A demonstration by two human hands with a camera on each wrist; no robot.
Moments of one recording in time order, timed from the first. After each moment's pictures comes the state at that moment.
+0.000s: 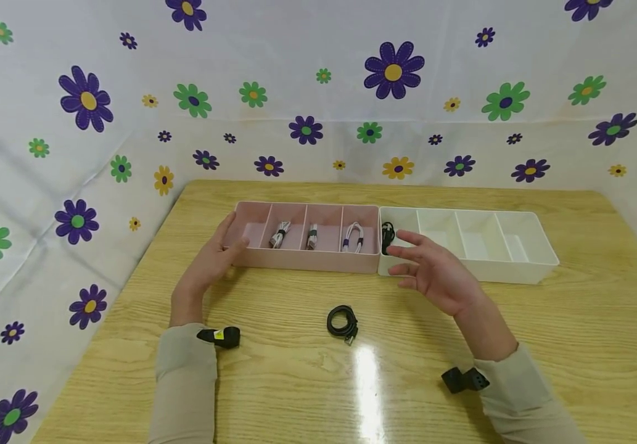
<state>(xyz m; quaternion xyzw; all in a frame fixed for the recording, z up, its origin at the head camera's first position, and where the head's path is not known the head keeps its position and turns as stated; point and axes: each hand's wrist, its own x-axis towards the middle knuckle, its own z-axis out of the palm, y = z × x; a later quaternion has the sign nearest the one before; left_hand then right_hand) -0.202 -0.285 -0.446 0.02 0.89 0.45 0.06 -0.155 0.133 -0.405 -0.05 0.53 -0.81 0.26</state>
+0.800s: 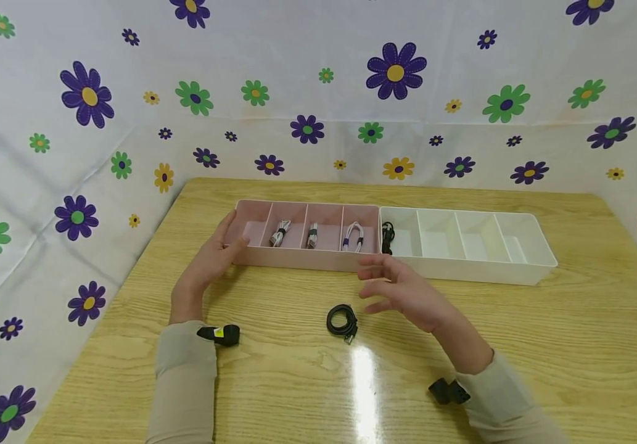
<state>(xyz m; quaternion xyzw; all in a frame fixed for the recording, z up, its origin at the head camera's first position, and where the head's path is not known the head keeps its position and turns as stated) -0.203 -0.285 -0.447 0.01 0.89 0.44 0.07 -0.135 0.092 -0.416 -0.14 0.67 -0.68 0.27</state>
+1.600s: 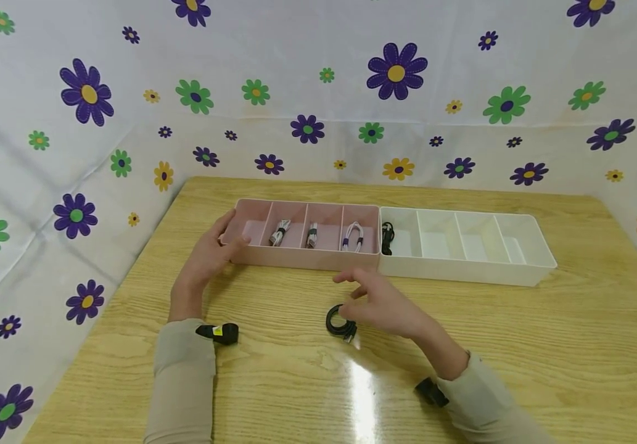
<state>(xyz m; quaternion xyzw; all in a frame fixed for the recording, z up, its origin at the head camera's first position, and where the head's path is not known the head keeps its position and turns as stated) -0.204 -0.286 -0.445 0.00 0.88 0.47 0.03 -0.124 0.064 -0.421 -0.24 0.81 -0.49 0.19</state>
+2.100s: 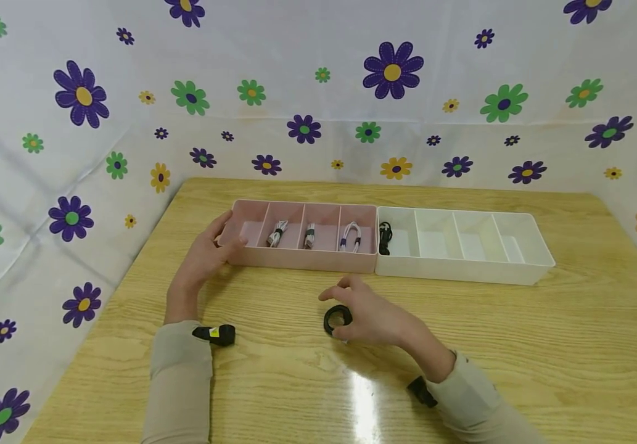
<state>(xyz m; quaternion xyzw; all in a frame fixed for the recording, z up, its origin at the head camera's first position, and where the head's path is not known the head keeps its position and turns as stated) -0.204 -0.287 -0.442 0.01 0.88 0.47 0.03 -0.120 0.051 -0.424 -0.31 0.88 -0.32 0.17</state>
